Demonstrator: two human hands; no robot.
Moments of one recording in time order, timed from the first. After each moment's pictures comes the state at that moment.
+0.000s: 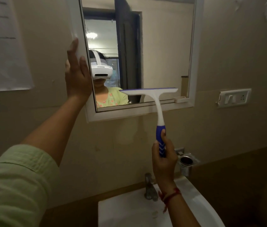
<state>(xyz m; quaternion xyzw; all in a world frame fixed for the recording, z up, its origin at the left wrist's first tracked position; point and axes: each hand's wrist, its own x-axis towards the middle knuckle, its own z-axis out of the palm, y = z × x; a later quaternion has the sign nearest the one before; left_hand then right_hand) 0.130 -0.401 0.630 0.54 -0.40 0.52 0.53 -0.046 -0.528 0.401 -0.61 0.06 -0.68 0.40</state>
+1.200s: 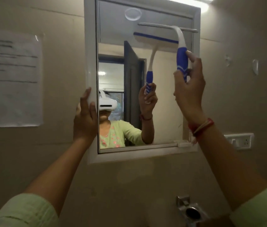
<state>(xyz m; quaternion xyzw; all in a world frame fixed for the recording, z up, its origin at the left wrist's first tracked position) 0.126 -0.401 0.630 0.59 -0.36 0.50 0.52 -0.065 -0.580 0.714 -0.61 -0.04 -0.76 0.24</state>
